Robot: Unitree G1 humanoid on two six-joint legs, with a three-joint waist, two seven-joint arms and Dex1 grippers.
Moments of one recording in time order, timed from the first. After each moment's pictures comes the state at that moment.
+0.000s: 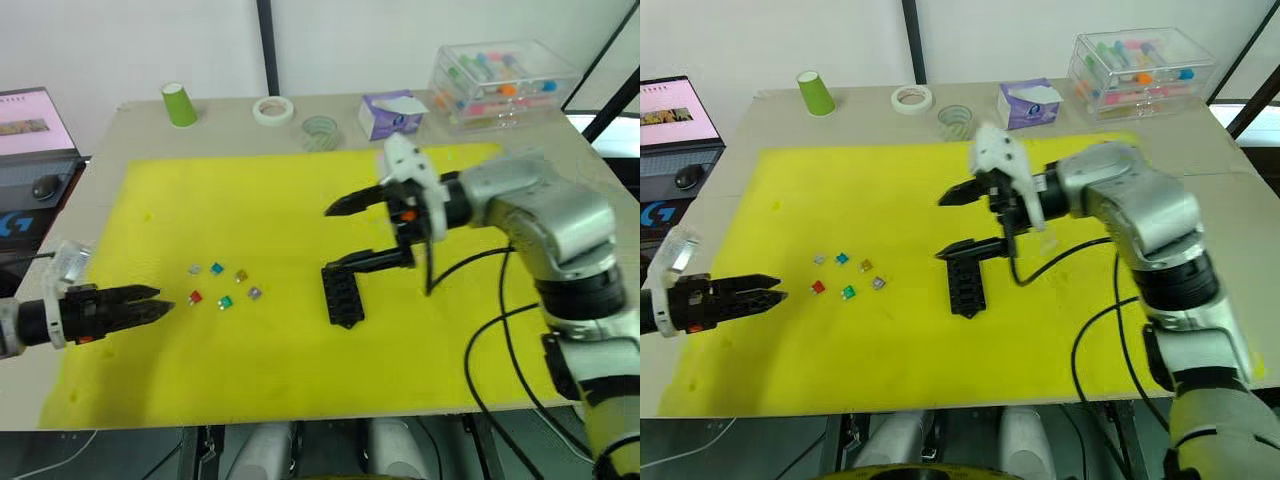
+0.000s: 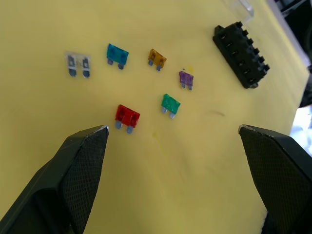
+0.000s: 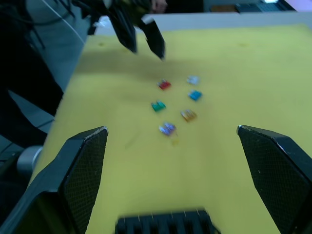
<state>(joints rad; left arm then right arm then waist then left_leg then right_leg) -0.08 1.00 0.39 0.03 -0.75 1.06 -1.26 -0.94 -0.61 0.26 -0.24 0.49 0.87 1.21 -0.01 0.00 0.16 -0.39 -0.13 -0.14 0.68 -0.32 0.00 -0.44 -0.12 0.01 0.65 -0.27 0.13</state>
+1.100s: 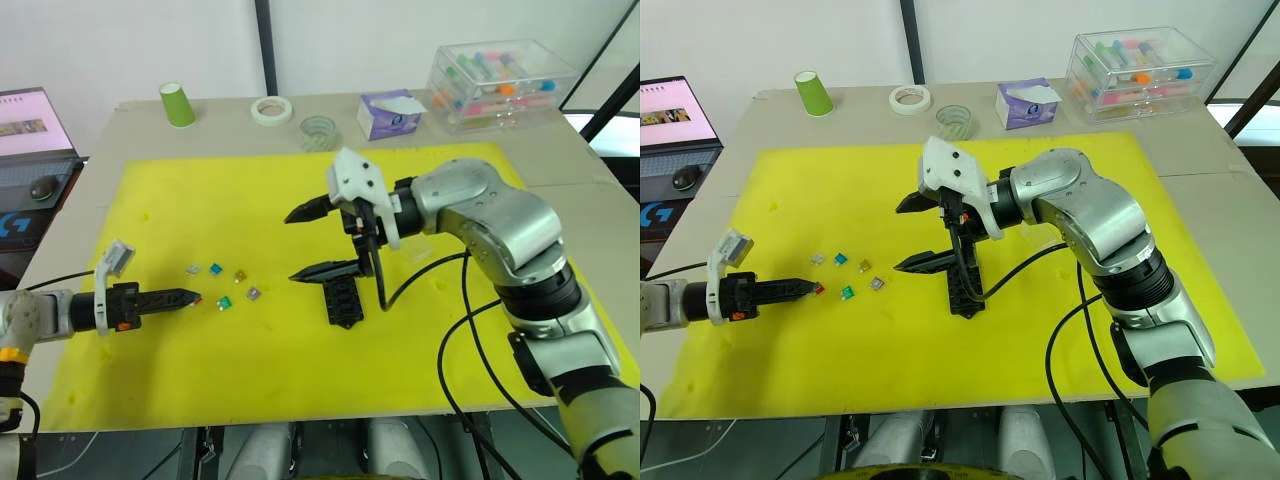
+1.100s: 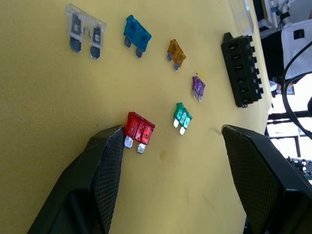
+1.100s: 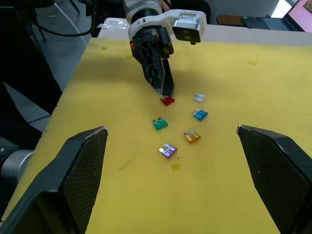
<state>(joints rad) -0.32 0.96 0.15 0.29 -0.74 1.18 -1.26 -0.96 -0.55 0.32 -0.25 0.46 0.82 1.14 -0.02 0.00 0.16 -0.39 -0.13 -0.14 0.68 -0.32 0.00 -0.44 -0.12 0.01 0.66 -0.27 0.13</state>
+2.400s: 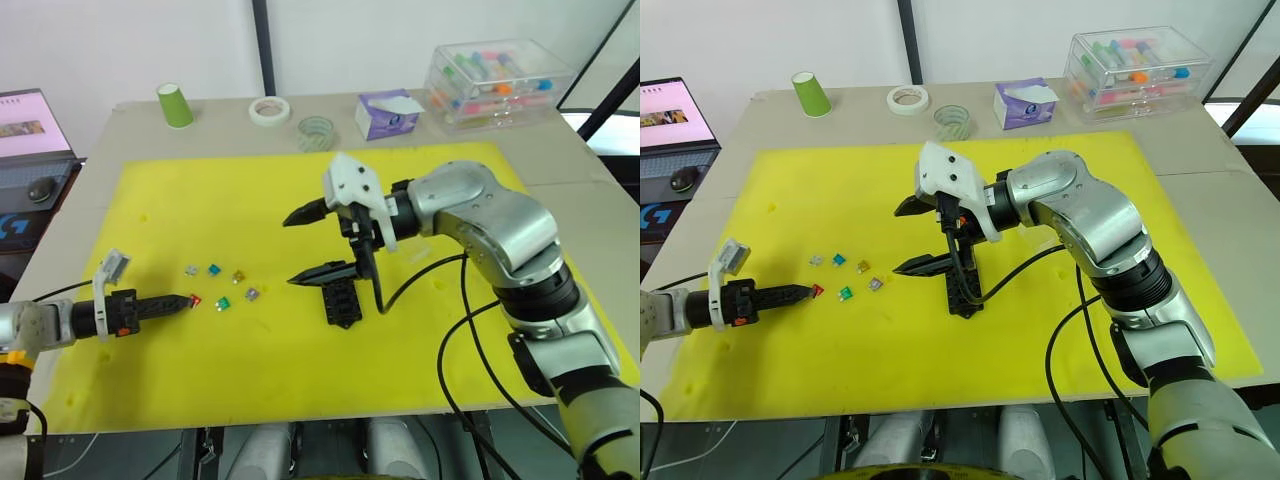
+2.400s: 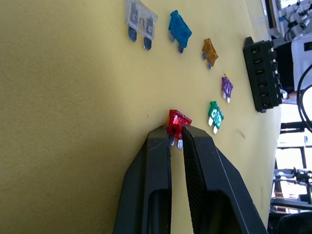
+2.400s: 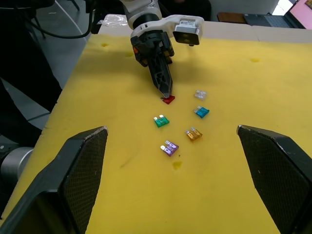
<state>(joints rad) -0.31 0.94 0.14 0.41 -0.69 1.07 -1.28 -0.96 -0.55 0.34 -0.25 0.45 0.82 1.14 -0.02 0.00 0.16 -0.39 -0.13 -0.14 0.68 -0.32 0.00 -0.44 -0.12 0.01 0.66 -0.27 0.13</state>
